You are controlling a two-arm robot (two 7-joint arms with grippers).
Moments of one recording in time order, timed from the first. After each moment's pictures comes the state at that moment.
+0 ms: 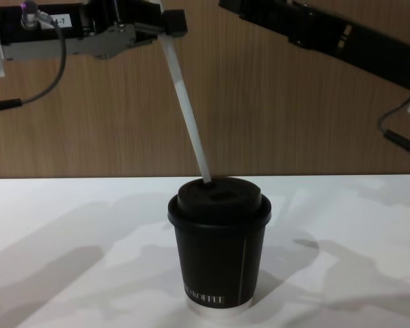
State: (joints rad) left arm -0.58 0.66 0.53 -1.57 -1.08 0.29 -0.68; right arm 0.36 0.35 -0.39 -1.55 0.65 -0.13 0.70
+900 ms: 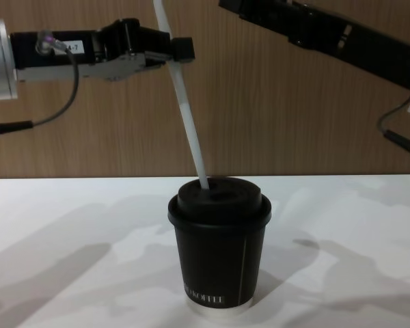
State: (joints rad) left arm -0.61 0.65 0.58 -1.52 -1.06 0.27 -0.69; right arm 0.36 0.35 -0.39 -1.55 0.65 -0.13 0.70
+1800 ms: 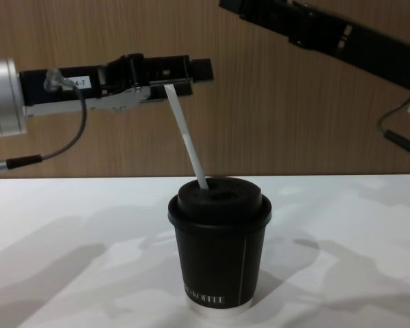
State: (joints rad) left arm -0.59 0.63 0.61 -1.46 -1.08 0.21 -0.71; right arm 0.36 0.35 -0.39 -1.55 0.65 -0.13 0.70
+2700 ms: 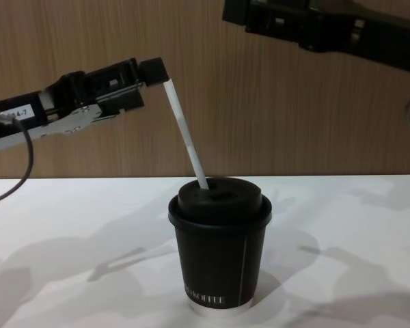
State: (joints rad) left arm -0.39 0.66 0.51 -1.51 -1.16 0.05 -0.76; right arm 0.35 0.45 -0.41 -1.67 0.56 -0.08 0.65
